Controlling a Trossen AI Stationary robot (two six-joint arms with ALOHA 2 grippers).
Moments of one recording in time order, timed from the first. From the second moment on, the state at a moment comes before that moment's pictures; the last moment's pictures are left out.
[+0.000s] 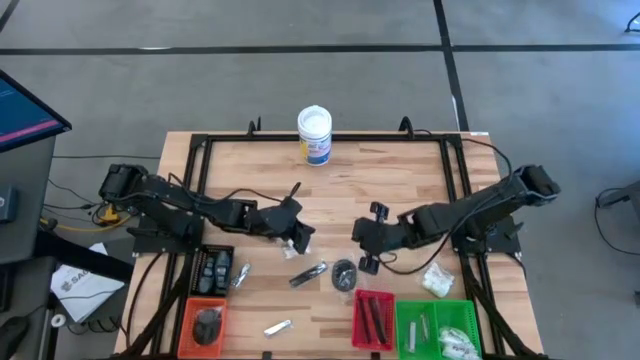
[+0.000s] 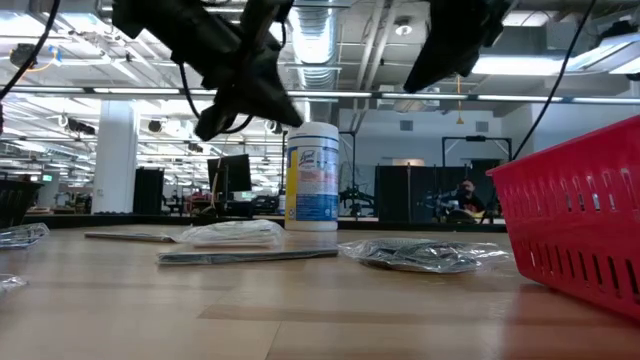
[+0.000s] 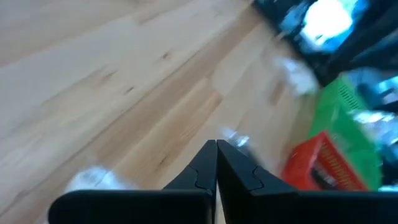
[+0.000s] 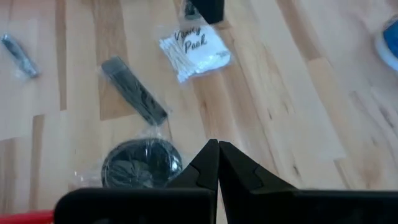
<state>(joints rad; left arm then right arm) -0.15 1.48 0.82 0.01 -0.25 -0.90 0.33 1.48 1.10 -0.56 0.36 0.41</state>
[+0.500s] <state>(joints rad) -0.14 1.48 0.82 -0.45 -0.13 -1.07 0.15 1.43 0.98 -0.39 0.10 0.41</state>
